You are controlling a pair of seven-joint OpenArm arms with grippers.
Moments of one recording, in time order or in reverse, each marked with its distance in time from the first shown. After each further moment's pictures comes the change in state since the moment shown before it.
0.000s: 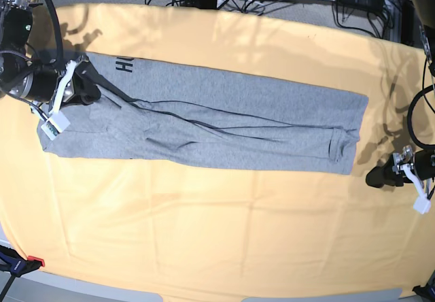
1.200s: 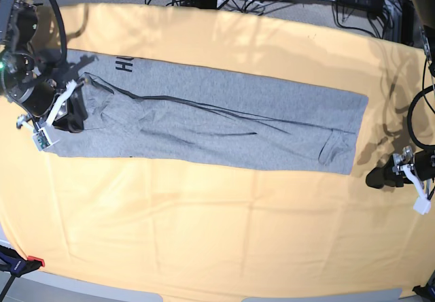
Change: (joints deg) left arm 0.0 0.0 0.0 0.0 0.0 0.0 -0.1; right arm 0.1 -3.2 0.0 -3.7 -26.9 -4.3 29.3
